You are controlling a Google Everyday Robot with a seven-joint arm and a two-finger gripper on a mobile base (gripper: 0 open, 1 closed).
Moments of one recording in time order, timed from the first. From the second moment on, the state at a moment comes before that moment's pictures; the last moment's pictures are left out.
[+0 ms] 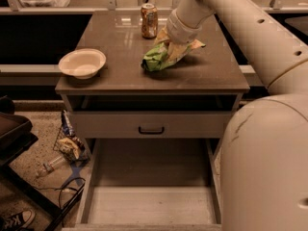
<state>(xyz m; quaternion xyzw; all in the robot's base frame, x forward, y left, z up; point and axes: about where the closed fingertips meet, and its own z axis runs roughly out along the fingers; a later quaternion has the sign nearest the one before) 0.726 -0.054 0.857 -0.87 0.44 -0.02 0.23</state>
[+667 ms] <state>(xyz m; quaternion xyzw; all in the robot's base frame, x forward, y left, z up) 0.723 -0.045 0.879 -0.87 0.44 -0.04 0.23</state>
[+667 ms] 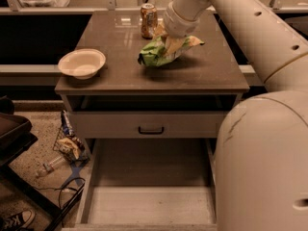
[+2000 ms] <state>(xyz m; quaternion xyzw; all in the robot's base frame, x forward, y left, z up) 0.550 -0.105 1.021 -0.81 0.49 -0.09 0.32</state>
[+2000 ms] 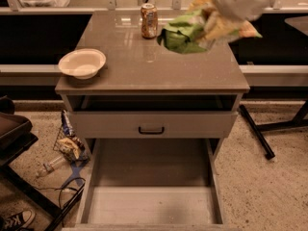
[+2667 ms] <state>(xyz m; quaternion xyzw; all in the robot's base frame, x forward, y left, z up) 0.463 -0.196 0.983 -0.72 0.57 -0.03 0.39</state>
